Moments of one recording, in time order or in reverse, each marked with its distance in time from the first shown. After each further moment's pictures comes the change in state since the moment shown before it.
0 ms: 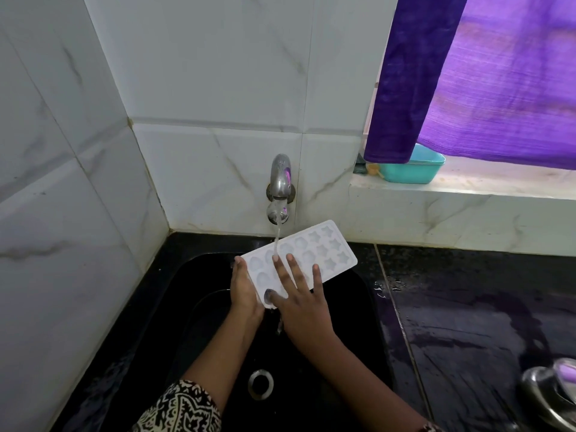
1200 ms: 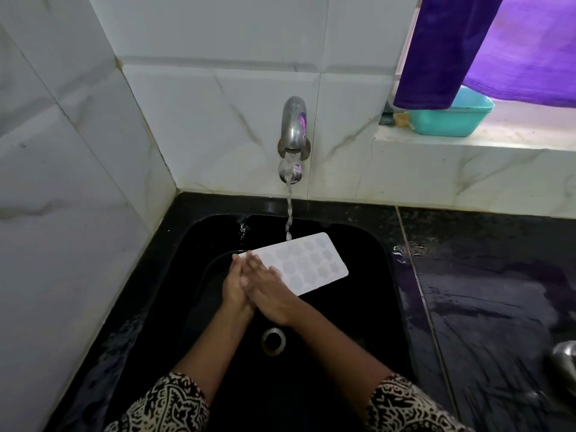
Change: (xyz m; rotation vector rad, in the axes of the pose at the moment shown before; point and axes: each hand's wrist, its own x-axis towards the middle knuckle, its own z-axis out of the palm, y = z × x) left_hand -0.009 -0.017 -0.066 -0.051 0.151 -0.078; right_hand 0.027 -0.053 0.078 0.917 -0.335 -0.186
